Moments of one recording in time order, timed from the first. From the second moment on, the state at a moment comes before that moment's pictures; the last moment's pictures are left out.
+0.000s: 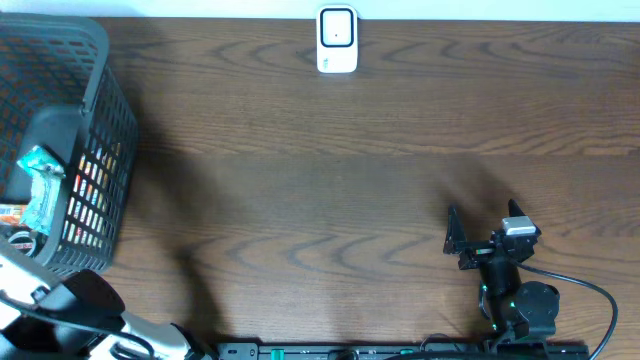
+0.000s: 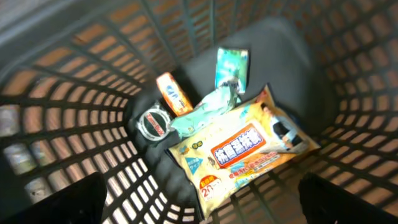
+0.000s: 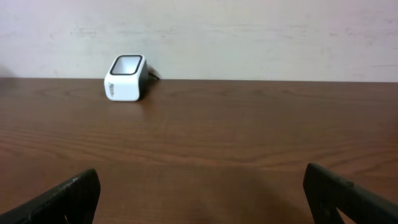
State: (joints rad) left arm 0.76 1.78 2.17 -1.49 -0.08 -0.16; right arm 0.05 0.02 0.01 -0.07 -0.07 0.04
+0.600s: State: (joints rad) left arm 0.76 1.80 1.62 -1.07 -0.03 0.08; right arm 0.05 0.02 0.01 -0.07 -0.07 0.04
